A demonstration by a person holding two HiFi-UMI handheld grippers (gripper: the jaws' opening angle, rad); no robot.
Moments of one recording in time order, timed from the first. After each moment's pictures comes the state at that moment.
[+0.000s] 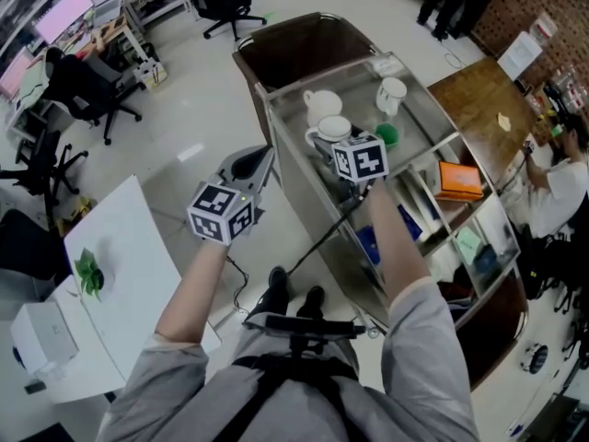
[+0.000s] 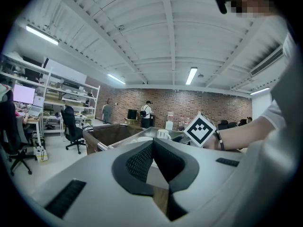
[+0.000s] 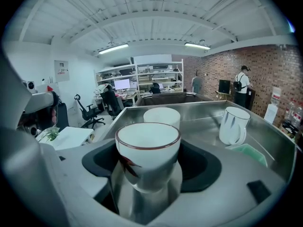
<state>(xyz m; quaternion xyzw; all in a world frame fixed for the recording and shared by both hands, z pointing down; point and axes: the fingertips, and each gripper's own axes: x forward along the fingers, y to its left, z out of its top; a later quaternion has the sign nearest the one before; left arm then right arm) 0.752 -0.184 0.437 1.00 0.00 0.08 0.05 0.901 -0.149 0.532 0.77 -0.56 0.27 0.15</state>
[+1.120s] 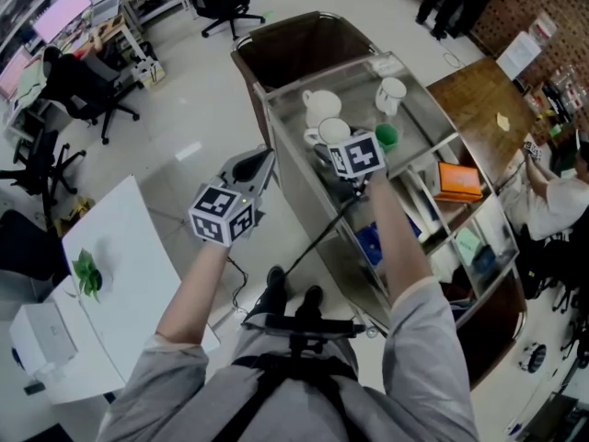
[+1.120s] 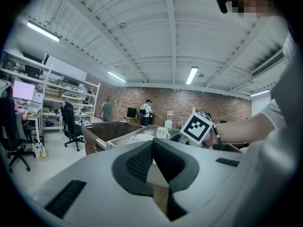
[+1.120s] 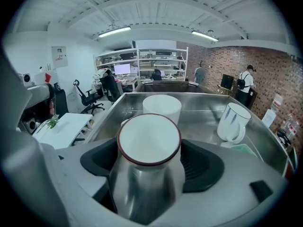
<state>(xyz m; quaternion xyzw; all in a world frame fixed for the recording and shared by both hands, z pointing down) 0.753 -0.181 0.448 0.99 0.00 0.09 0.06 0.899 -0.141 0.550 0.74 -0.54 0.32 0.23</state>
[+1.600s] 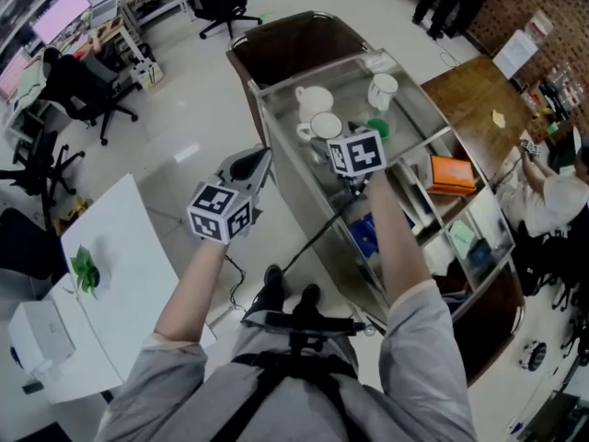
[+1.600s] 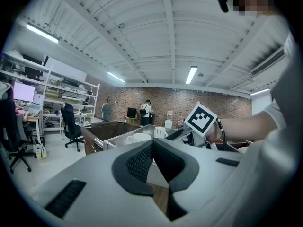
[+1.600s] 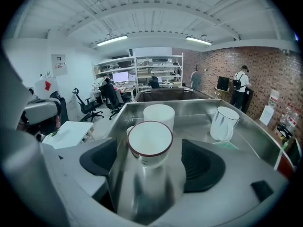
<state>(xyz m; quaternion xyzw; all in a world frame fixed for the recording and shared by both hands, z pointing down) 0.749 -0.165 0.447 0.99 0.00 0.09 0.06 0.893 -0.125 0.518 0.76 -0.55 0.30 0.18</state>
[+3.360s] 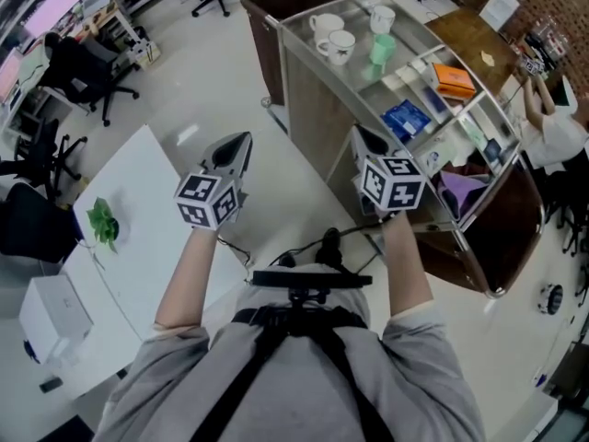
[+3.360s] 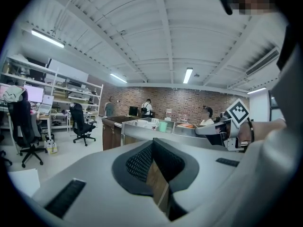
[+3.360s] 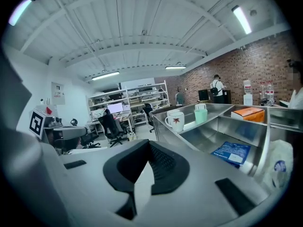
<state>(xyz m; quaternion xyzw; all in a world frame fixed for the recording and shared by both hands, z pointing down) 0.516 -0.128 0.473 0.99 -0.01 0.10 0.05 0.657 0.037 0.483 0.84 -0.50 0.20 0.00</state>
